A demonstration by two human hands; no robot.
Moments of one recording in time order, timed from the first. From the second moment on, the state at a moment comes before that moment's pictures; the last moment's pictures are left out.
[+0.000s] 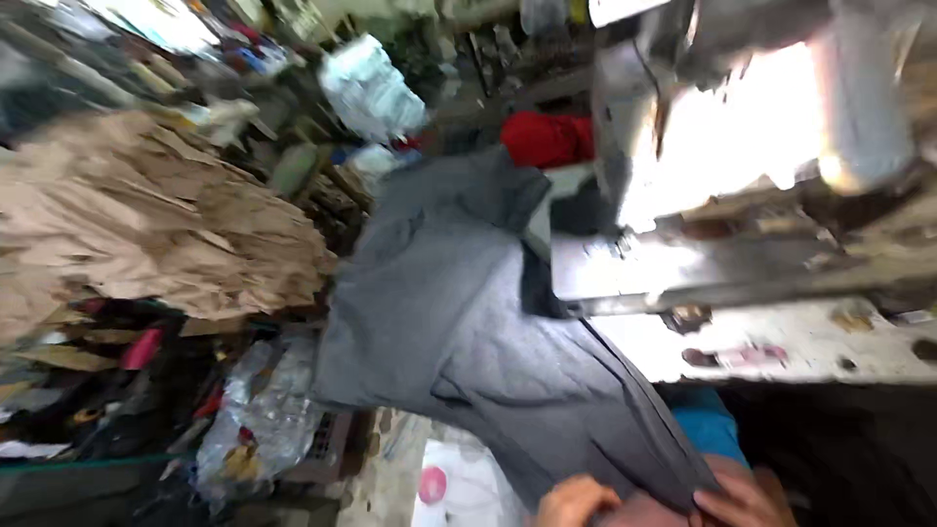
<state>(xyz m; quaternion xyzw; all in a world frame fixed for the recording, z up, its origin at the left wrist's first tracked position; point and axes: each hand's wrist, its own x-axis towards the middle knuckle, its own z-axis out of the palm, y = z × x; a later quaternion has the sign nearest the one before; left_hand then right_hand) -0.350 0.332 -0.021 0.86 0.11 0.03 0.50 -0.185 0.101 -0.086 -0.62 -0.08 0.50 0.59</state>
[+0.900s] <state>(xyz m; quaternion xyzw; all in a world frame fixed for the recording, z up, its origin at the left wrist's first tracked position) -0.336 0.362 0.127 0.97 -0.01 0.16 0.19 -0.190 0.139 0.016 -0.77 -0.35 0.01 0.53</state>
